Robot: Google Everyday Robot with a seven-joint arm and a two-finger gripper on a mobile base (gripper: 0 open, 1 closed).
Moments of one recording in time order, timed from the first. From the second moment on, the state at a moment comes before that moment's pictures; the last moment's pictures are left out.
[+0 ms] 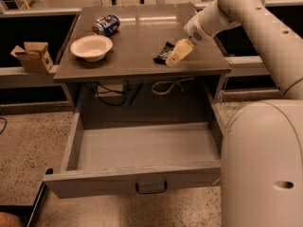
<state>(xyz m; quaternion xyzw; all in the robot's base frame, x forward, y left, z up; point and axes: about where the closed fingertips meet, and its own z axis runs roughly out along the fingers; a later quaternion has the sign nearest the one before) 0.783 -0.105 0.851 -0.53 0.77 0.11 0.35</state>
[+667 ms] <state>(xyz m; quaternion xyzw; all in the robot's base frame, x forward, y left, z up) 0.802 -0.082 0.816 -0.50 0.77 0.17 0.36</state>
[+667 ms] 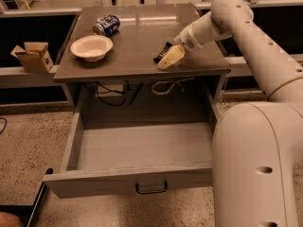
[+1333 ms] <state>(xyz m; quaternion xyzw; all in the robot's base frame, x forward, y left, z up) 0.803 -0.077 0.816 -0.50 0.77 0.18 0.35</state>
